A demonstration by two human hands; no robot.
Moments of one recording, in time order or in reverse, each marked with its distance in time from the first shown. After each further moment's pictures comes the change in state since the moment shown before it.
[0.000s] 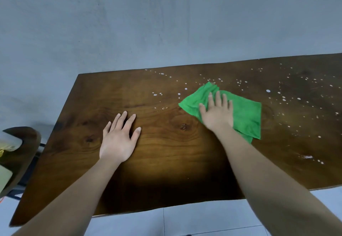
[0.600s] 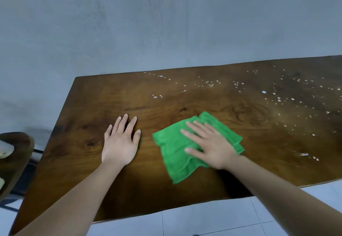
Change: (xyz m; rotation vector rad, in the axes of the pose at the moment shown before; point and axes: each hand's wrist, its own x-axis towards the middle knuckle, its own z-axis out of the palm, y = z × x) left_hand 0.001 -0.004 -0.001 -0.024 -0.025 0.018; right_hand -0.099 0.013 0.019 -0.020 -0.067 -0.700
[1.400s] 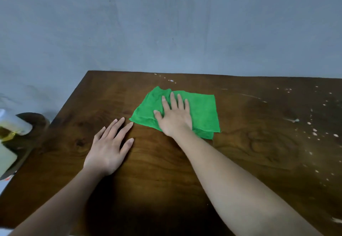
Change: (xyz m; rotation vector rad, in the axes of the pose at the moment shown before) left_hand 0.007 0.001 0.005 0.017 -0.052 -0.069; right_hand 0.209 -0.022 -0.017 0.020 0.003 0.227
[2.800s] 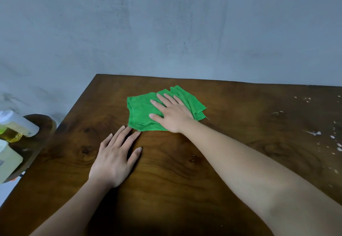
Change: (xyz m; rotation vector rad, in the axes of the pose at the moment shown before) left_hand -0.004 0.000 -0.002 -0.015 0.053 0.034; right_hand 0.066 -0.008 0.000 -0.031 -0.015 -0.381
